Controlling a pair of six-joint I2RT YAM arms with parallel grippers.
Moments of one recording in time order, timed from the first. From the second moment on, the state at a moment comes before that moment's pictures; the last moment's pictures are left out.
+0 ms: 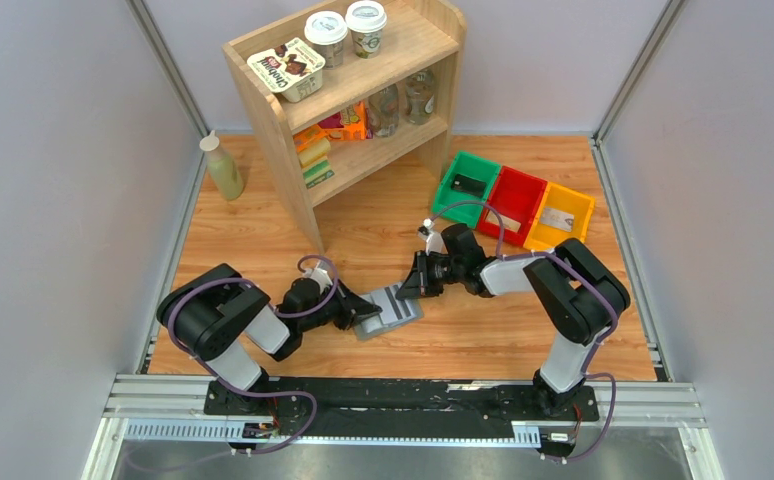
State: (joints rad) left arm -0.64 1.63 0.11 1.10 0.32 -1.32; right arm 0.58 1.77 0.70 0.34 -0.67 0.67
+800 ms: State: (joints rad) left arm -0.63 0.99 0.15 0.35 0.17 -1.18; right arm 0.57 1.78 0.70 0.34 -0.69 0.67
